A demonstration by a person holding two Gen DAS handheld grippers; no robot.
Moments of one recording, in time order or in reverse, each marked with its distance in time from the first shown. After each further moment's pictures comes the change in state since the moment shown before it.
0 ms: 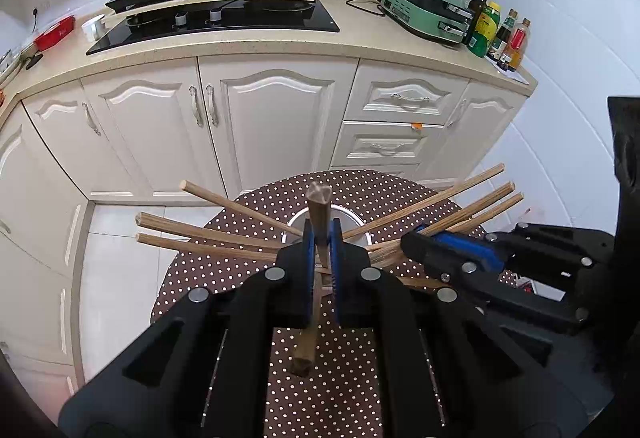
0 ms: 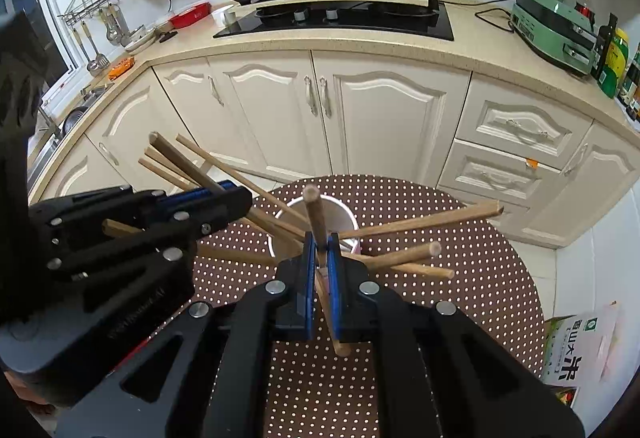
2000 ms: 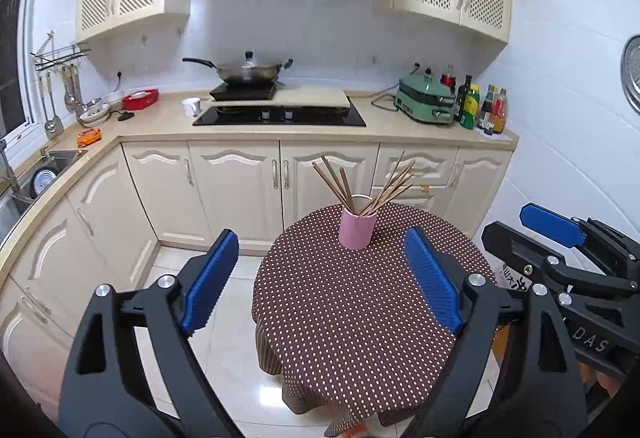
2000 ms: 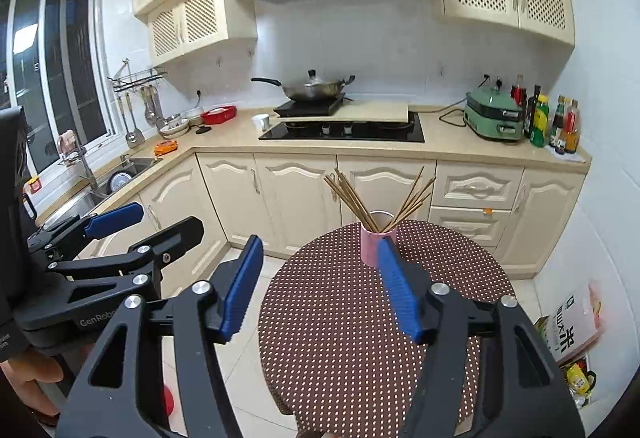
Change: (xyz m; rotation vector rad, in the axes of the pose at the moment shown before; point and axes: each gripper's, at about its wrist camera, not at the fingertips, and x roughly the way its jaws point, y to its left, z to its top) left arm -0.339 0.006 -0.178 0.003 -0.384 0.147; right arm -0.264 0.163 -0.153 0.012 -0.438 -0.078
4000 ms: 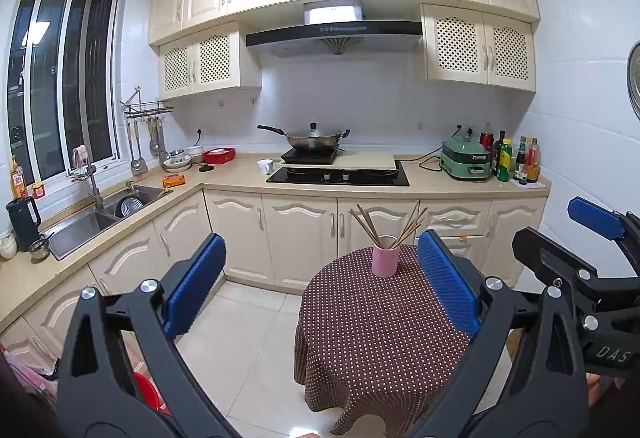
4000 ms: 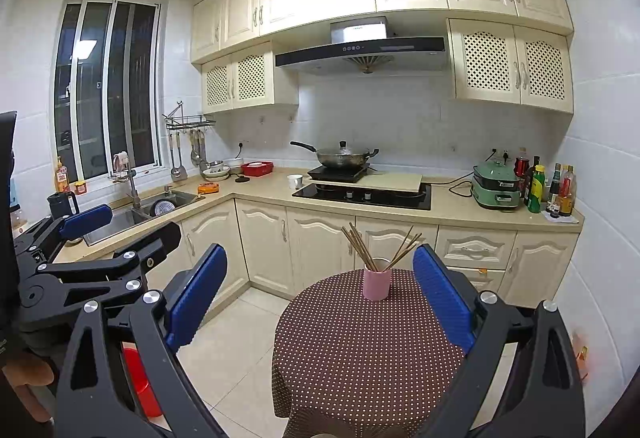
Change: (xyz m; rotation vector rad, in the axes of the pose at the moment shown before) left arm -0.196 -0.096 -0.040 -0.015 -0.243 0.278; right arm -0.169 -0.015 -0.030 -0.106 -0.242 0.104
